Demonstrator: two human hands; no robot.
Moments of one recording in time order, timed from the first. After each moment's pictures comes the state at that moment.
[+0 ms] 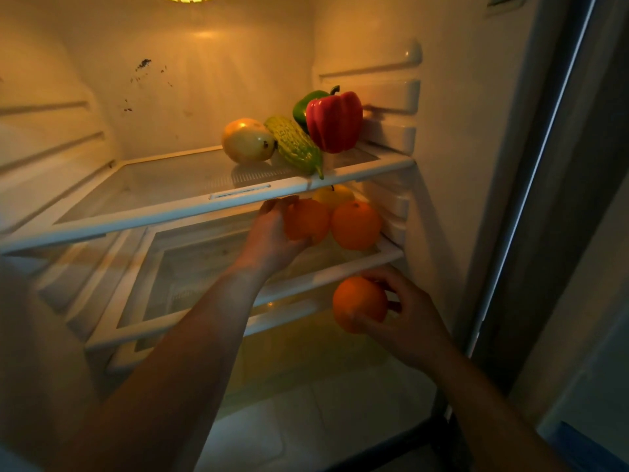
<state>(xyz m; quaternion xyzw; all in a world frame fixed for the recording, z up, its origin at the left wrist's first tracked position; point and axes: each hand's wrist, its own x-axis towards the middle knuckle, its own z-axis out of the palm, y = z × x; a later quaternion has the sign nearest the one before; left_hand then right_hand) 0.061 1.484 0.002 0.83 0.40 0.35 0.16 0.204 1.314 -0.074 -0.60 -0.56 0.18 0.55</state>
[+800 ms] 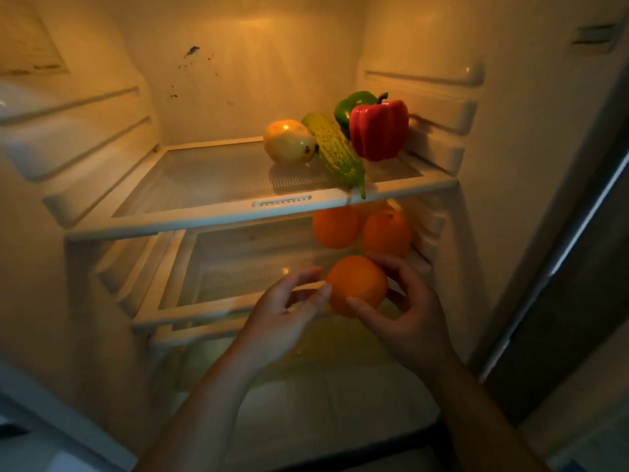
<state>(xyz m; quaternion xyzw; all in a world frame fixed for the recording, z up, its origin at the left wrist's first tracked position) 0.003 1.374 -0.010 0.67 0.37 0.38 0.52 0.169 1.318 -0.025 -0.51 -0.56 0.19 0.62</state>
